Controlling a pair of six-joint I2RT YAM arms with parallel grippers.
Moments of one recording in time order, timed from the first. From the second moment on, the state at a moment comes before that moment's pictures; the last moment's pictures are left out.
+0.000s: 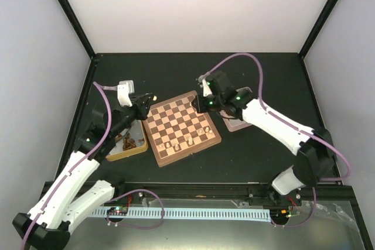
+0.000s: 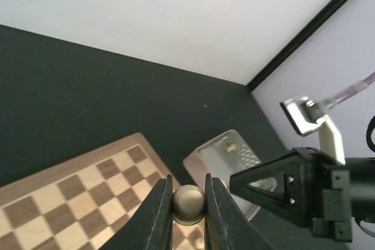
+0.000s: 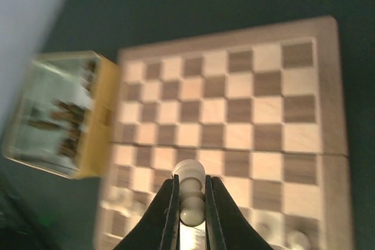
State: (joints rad) left arm -0.41 0.75 0.78 -0.26 0.15 -0.58; right arm 0.71 1.49 1.24 -0.45 -0.22 0.50
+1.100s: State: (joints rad) left arm -0.41 0.70 0.78 -0.34 0.03 -0.46; right arm 0.90 2.02 1.63 -1.10 0.03 0.18
